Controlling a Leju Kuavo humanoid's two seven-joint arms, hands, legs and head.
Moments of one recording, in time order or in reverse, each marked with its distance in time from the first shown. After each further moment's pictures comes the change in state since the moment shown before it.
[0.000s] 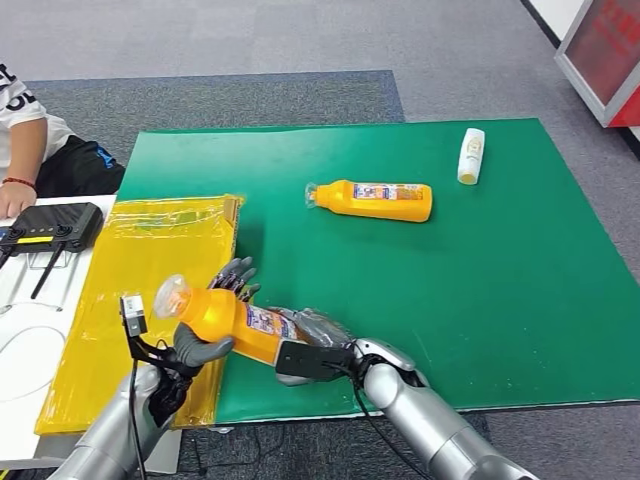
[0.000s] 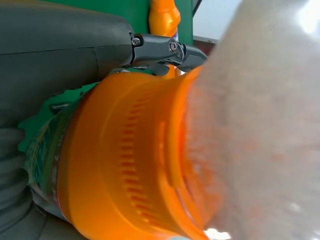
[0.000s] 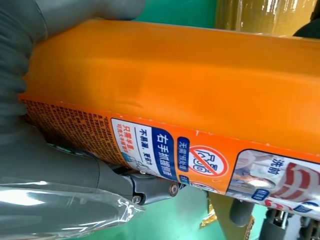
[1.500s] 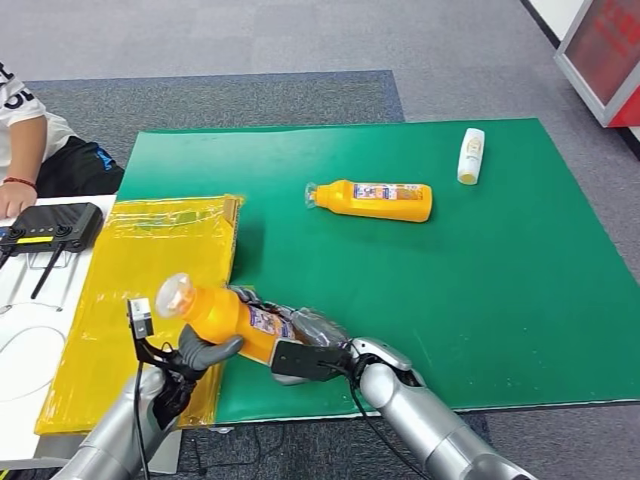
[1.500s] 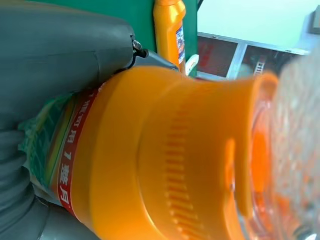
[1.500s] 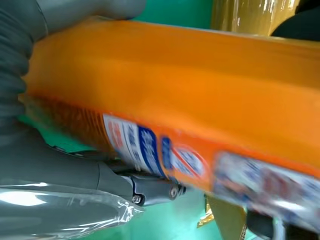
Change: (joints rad) left arm 0.000 -0.006 -0.014 0.021 -0.004 0.003 -0.015; right arm -0.007 0.014 -0.001 0.017 0.008 -0.012 0.005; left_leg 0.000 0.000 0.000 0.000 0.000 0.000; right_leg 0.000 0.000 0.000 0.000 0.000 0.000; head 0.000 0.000
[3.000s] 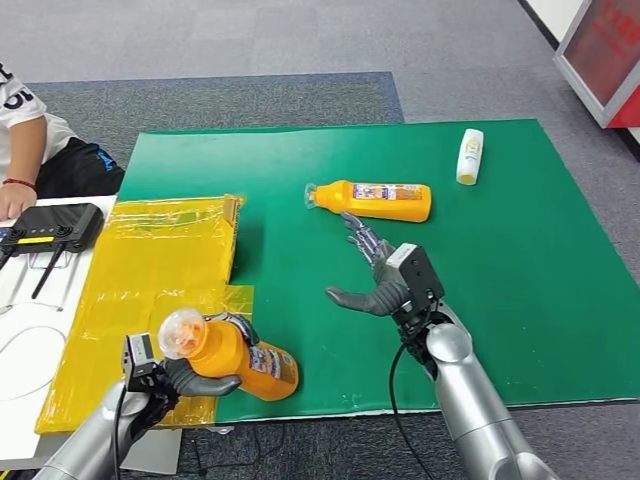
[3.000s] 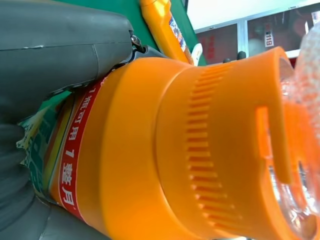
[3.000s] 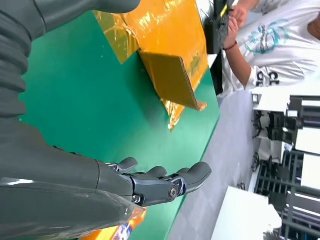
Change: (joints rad) left arm 0.077 0.171 -0.127 -0.229 -0.244 0.144 -0.056; right arm 0.039 -0.020 -0.393 -0.211 -0.429 0.153 -0.021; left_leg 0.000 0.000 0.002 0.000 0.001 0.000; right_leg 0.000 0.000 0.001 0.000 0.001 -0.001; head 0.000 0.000
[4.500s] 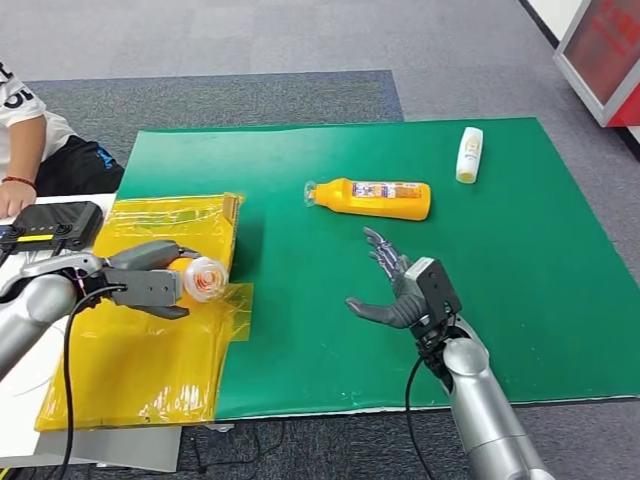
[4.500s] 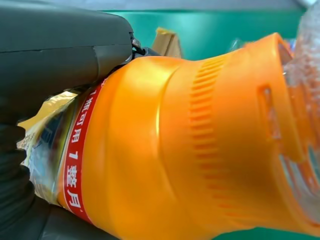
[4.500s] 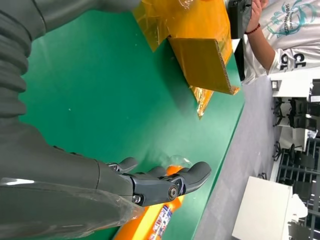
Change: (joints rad) left arm -0.515 0.385 -0.352 -0.135 -0.272 0.024 0.483; right arm 0.057 -0.022 -0.090 -0.005 0.046 0.009 -0.001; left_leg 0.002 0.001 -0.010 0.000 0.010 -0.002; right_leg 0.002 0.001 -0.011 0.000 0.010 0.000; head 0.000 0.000
